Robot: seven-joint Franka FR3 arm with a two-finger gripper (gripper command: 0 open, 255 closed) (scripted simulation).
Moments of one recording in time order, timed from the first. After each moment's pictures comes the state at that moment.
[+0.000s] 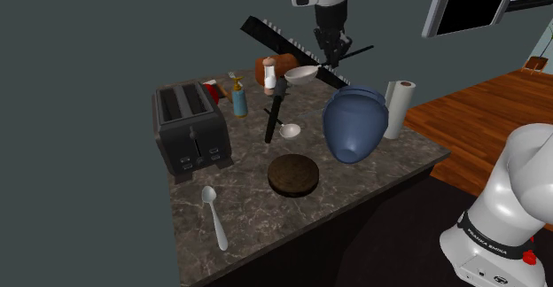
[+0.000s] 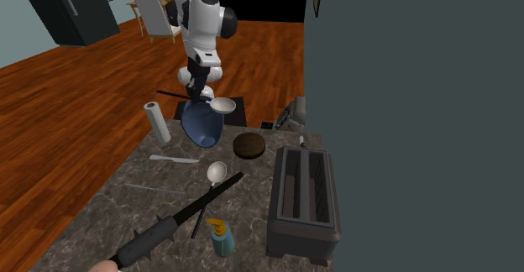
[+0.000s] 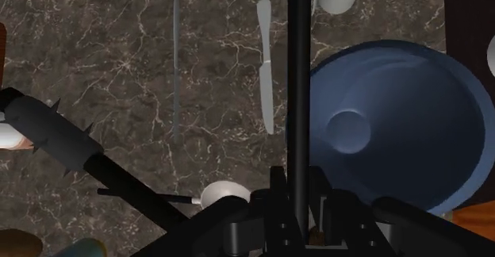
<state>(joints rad) 0.18 -0.20 0.06 -1.83 -0.28 1.60 -1.01</state>
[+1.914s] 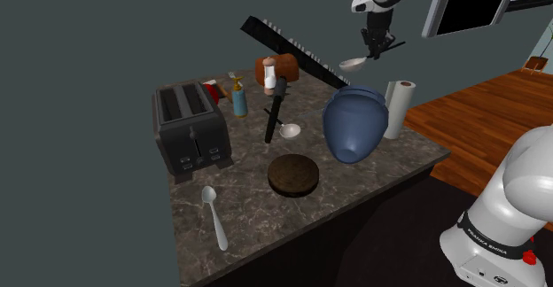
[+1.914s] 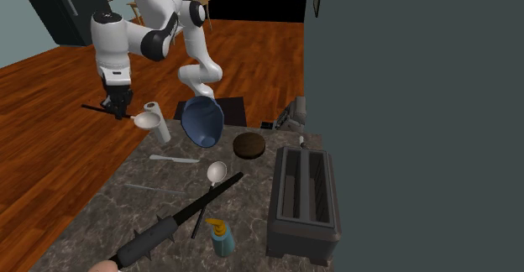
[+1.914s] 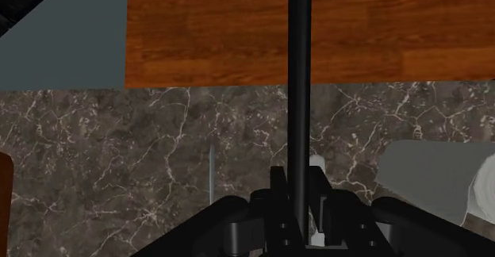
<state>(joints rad) -0.03 -0.18 -0.28 -1.94 -0.33 1.87 -1.49</state>
